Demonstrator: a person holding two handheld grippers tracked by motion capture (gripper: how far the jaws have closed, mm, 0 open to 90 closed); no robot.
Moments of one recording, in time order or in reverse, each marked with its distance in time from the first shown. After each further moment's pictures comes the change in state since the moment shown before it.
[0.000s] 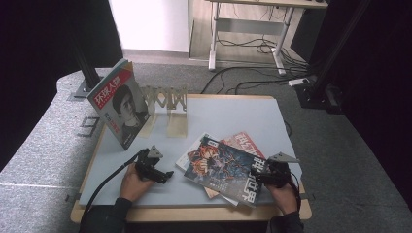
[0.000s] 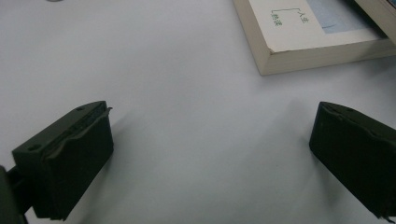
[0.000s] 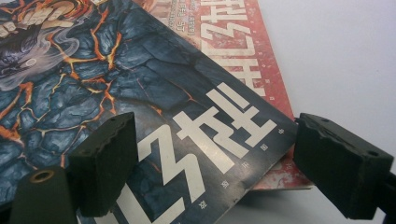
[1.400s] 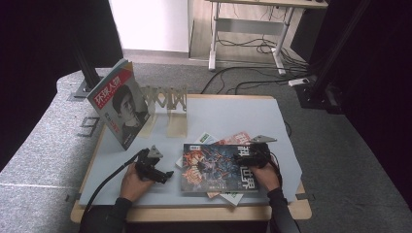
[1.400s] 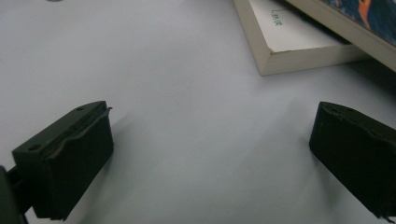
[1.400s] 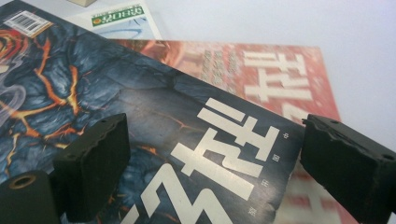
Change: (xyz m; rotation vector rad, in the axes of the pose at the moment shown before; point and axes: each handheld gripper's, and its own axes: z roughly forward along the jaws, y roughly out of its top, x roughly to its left) left arm 0.000 0.000 0.000 0.000 0.000 0.000; right arm 0.013 0.053 0.069 0.029 0.090 -0.072
